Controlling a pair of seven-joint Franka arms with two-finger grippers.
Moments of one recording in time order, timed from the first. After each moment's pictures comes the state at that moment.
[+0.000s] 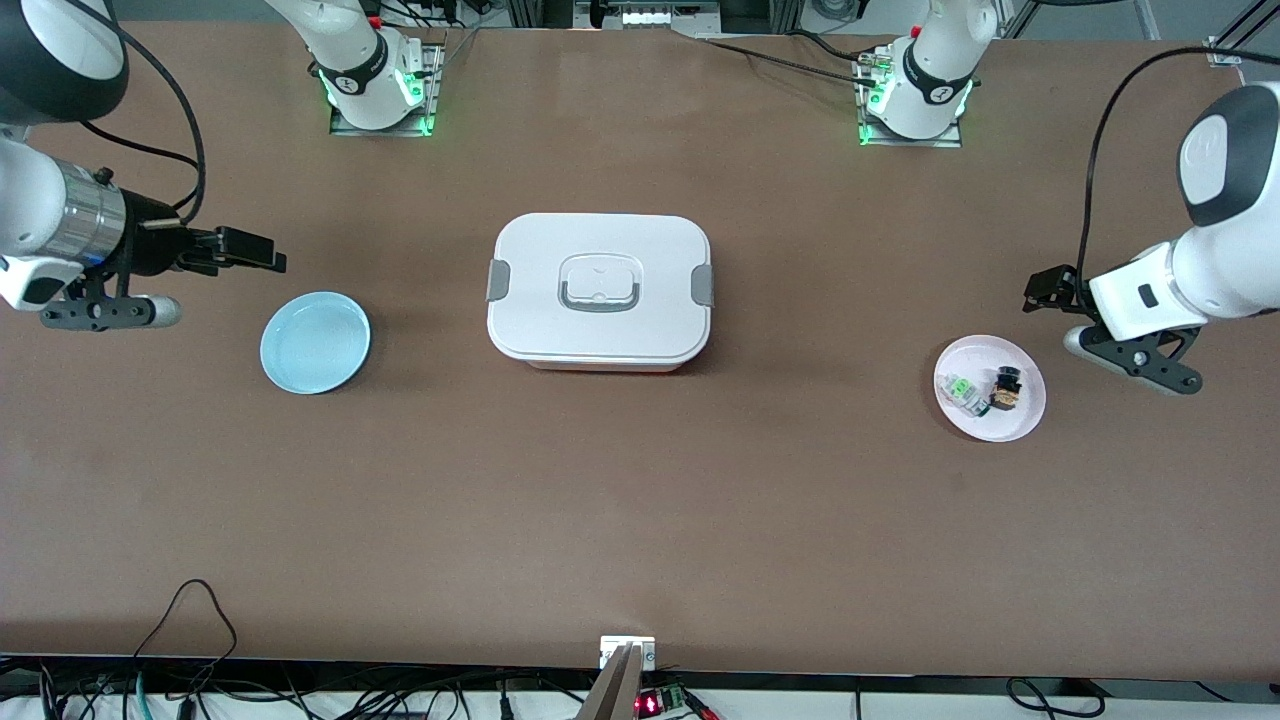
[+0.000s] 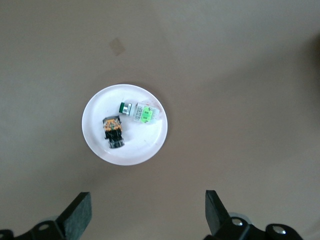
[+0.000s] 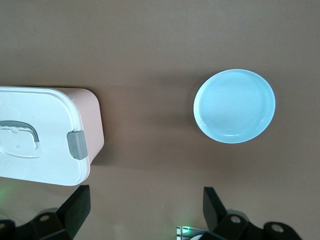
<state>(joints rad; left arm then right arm) 0.15 0.20 -0.14 -1.72 0.01 1.74 0.57 -0.05 0.16 0.11 -1.58 0.20 1.52 0.07</state>
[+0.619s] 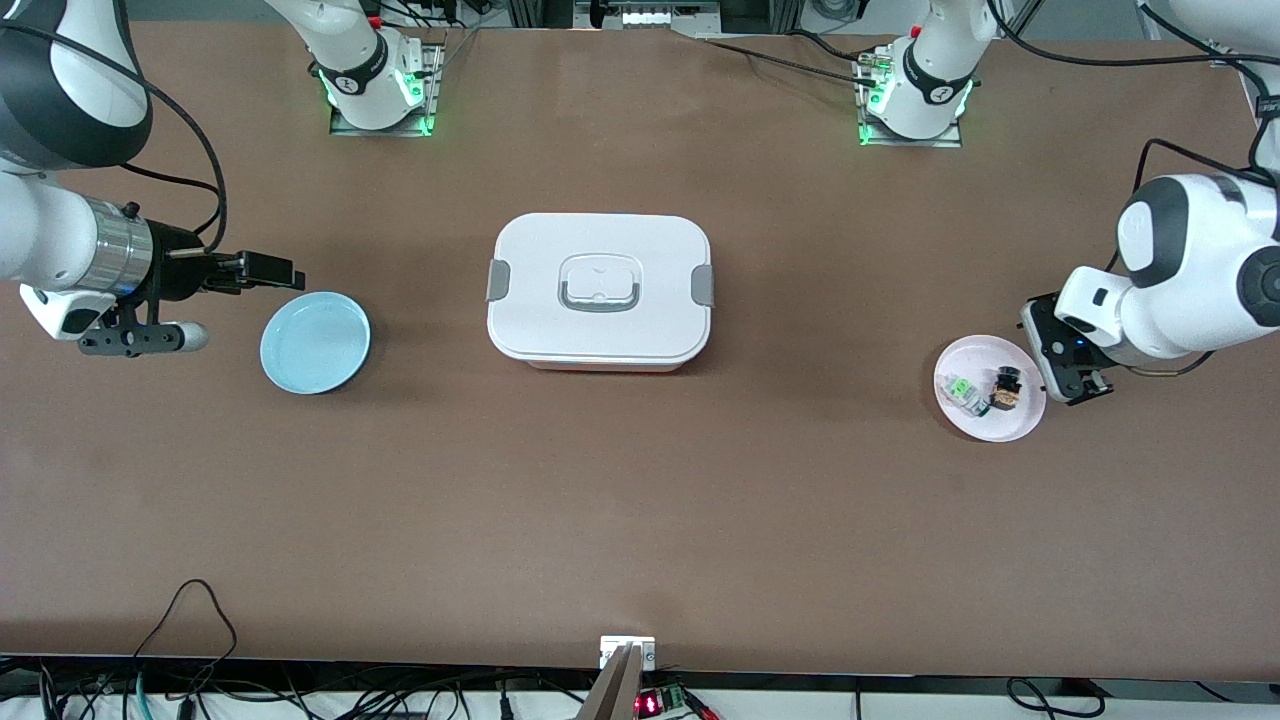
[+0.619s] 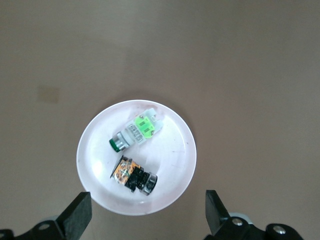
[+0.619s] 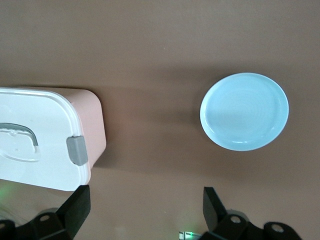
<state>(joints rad) 0.21 0.29 -0.13 -1.94 0.01 2.09 1.46 -0.05 0.20 0.11 -1.59 0.23 1.56 0.04</state>
